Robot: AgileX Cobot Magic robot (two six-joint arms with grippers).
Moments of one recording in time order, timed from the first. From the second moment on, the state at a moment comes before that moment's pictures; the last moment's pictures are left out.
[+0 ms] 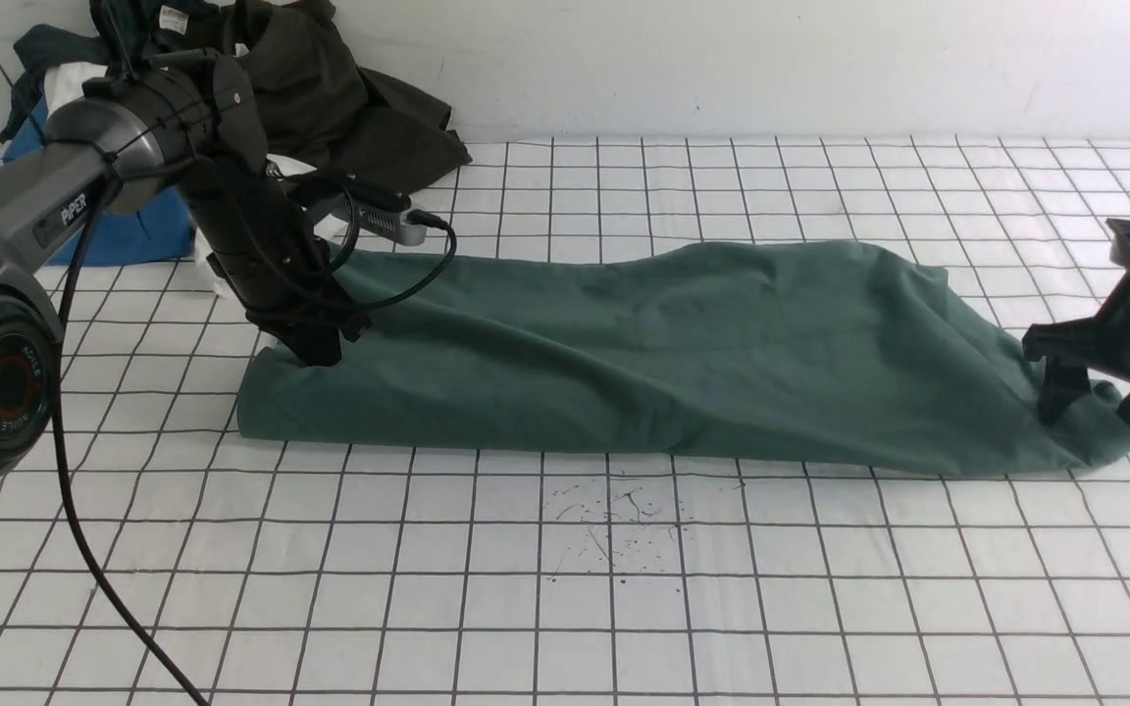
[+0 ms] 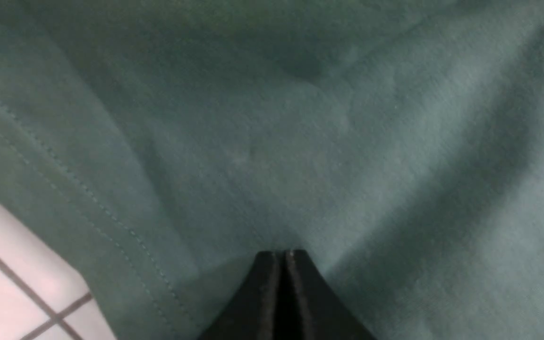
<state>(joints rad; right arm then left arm) -0.14 2.17 -1.61 0.02 1.00 -0.01 -0.08 2.36 -2.07 -0.21 1.23 0.56</state>
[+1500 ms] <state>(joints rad) 0.49 2.03 -1.92 0.23 0.80 -0.22 -0.05 2.26 -2.20 -0.19 1.23 0.51</state>
